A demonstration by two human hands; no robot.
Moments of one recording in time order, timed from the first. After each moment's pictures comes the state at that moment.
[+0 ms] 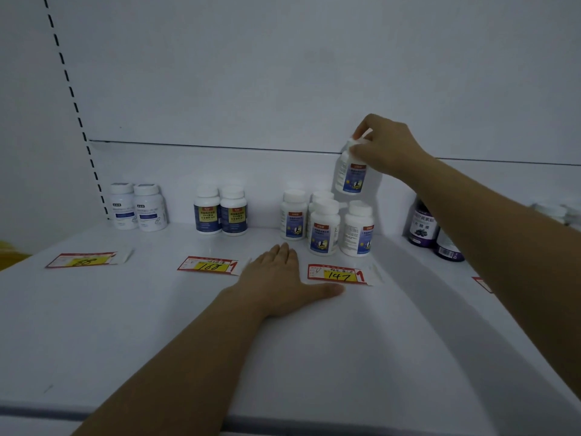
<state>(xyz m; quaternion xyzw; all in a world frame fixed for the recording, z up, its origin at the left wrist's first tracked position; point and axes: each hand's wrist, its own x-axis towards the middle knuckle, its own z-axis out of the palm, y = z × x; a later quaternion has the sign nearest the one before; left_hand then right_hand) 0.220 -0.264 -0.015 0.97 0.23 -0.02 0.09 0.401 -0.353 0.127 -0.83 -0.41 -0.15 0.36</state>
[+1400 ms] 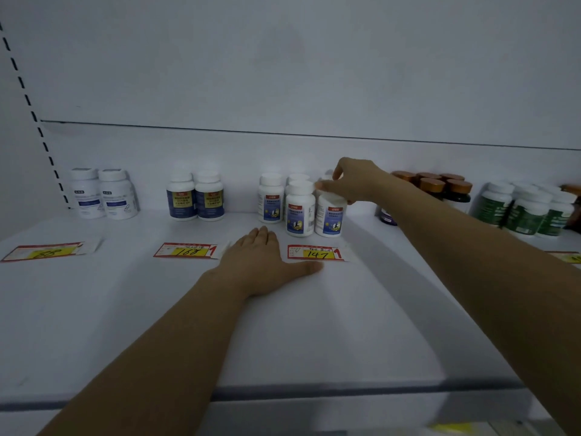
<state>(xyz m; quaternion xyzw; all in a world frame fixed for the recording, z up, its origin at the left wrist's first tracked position) 0.220 -0.264 -0.015 0.97 0.23 -0.01 0.09 0.368 -0.367 0.082 -0.92 -0.36 -0.02 0.16</state>
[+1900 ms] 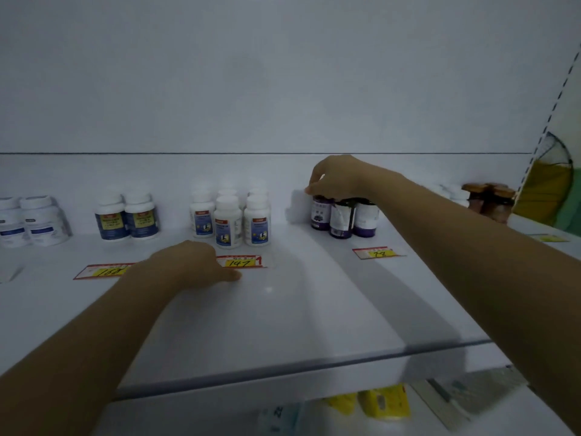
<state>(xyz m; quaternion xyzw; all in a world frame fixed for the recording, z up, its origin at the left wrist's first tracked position) 0.224 -0.313 0.030 0.96 0.28 -0.07 0.01 0.376 -0.483 0.120 -0.92 -0.38 -0.04 0.12</state>
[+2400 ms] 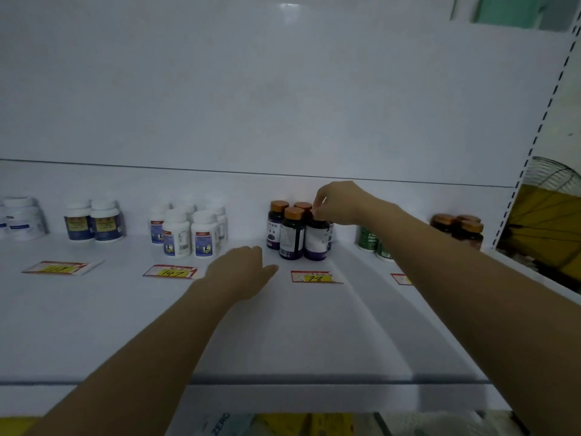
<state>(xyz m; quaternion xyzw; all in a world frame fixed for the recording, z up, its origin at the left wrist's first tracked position) 0.328 -0.457 0.022 0.96 0.26 0.06 0.04 0.458 -0.580 0.119 -0.90 -0.42 -0.06 0.11</state>
